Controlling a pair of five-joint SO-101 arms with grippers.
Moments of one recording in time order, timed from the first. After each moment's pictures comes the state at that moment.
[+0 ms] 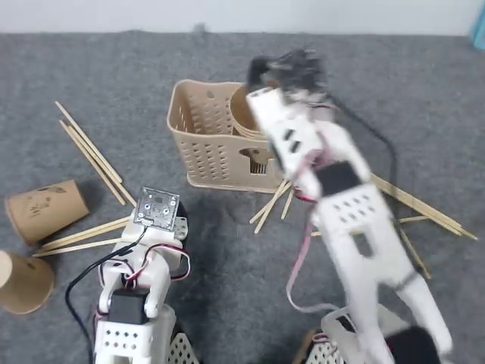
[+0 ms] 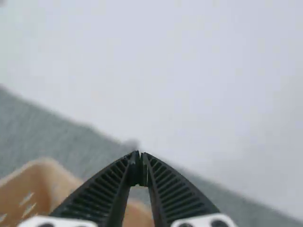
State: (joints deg) left arm -0.4 -103.2 96.9 53.7 -5.1; right arm -24.4 -28.0 26.7 15.5 8.6
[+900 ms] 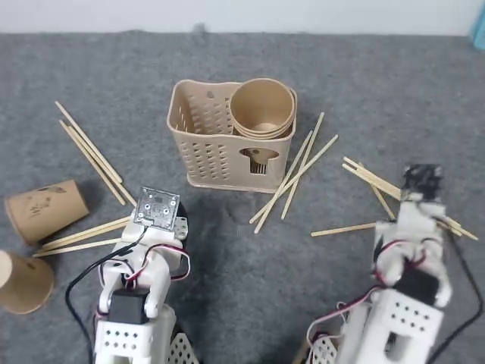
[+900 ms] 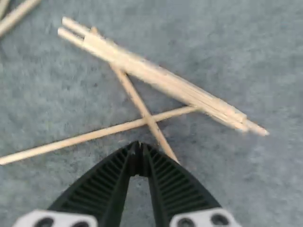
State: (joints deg) left arm -0.4 -103.2 96.9 53.7 -5.1; right arm 18.9 -75.3 76.3 57.7 18.0
